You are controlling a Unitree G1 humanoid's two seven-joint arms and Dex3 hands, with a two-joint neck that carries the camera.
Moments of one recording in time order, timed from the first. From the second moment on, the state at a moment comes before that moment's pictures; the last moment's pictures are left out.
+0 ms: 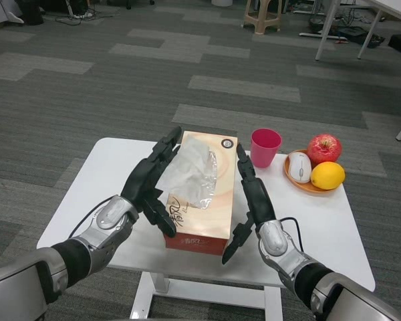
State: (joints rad) left arm -0.59 0.33 -0.96 0.86 -0.91 -0.83 -0.08; right arm -0.52 -0.21 0.81 1.01 0.35 -0.76 -0.40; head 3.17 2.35
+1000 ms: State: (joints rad) left arm -0.58 0.34 -0.92 0.76 -0.91 -0.83 -0.08; right arm -0.49 -0.24 0.76 0.91 0.35 -0.76 -0.39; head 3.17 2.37
